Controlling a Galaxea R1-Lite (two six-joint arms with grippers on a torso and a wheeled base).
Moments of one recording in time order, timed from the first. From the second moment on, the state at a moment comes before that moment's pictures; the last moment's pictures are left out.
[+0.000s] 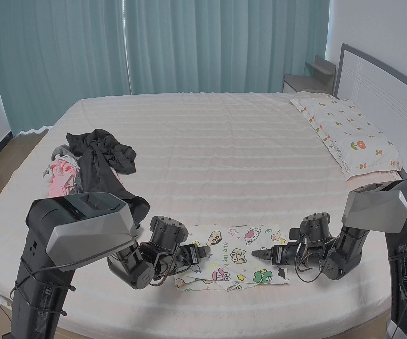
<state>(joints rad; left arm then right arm) -0.56 2.50 -0.98 -0.82 0.05 -0.59 0.34 2.49 -0.73 -1.08 0.29 0.38</state>
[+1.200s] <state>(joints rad) -0.61 2.39 -0.92 -0.83 0.13 -0.59 0.34 2.40 -0.68 -1.06 0.29 0.40</state>
